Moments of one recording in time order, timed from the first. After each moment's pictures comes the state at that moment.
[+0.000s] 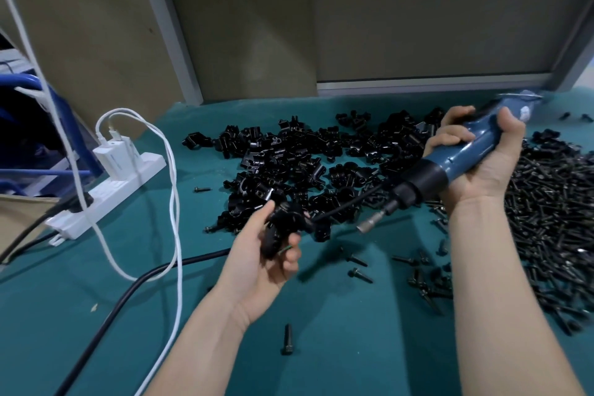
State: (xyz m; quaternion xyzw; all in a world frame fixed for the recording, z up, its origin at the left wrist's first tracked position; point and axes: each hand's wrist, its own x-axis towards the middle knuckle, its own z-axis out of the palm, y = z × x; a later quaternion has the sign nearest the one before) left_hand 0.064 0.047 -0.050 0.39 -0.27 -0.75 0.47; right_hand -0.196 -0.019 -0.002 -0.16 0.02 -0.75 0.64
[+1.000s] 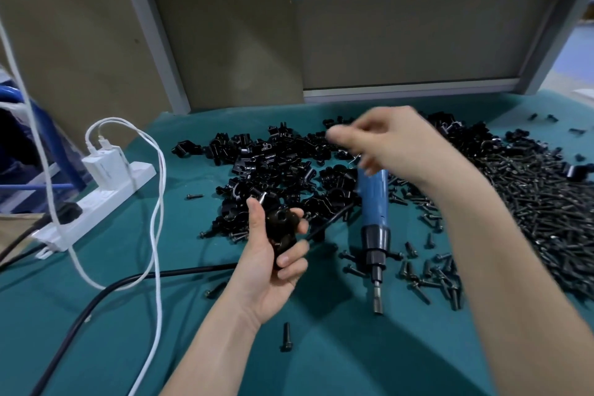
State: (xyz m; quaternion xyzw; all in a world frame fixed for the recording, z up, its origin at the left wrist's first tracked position) left_hand 0.049 0.054 -0.048 0.26 -0.23 -0.78 0.51; right_hand -0.134 0.024 0.062 -0.66 0.63 -0.34 0.24
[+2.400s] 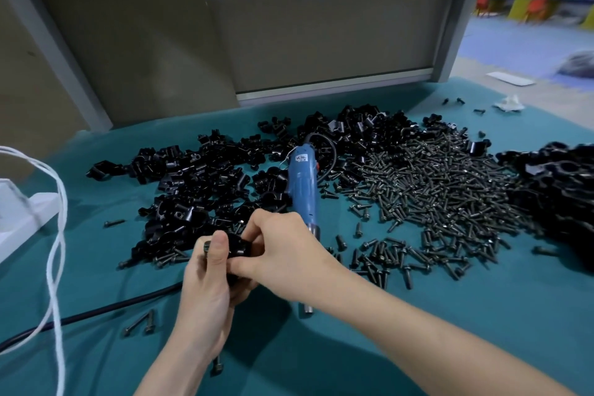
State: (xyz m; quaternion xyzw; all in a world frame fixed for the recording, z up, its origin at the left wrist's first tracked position) left_hand 0.022 0.063 -0.070 0.40 -0.42 -0.59 0.57; right_hand -0.096 0.073 -0.015 -0.69 0.57 -0.32 0.31
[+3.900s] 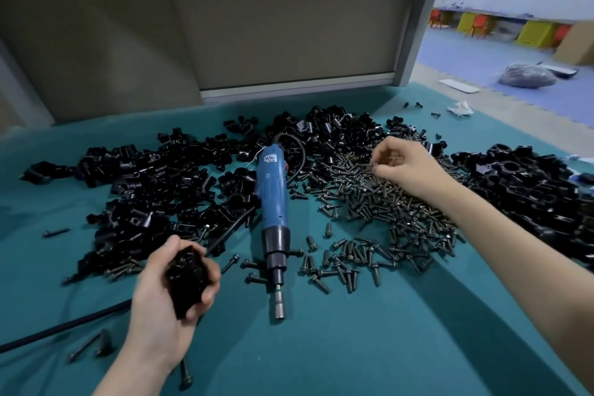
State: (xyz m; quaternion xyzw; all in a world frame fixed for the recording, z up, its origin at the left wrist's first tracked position) left_hand 0.033 0.058 -0.068 0.36 -0.38 -0.66 0.53; right_hand -0.307 0.050 -0.005 -0.57 0.71 -0.38 0.17
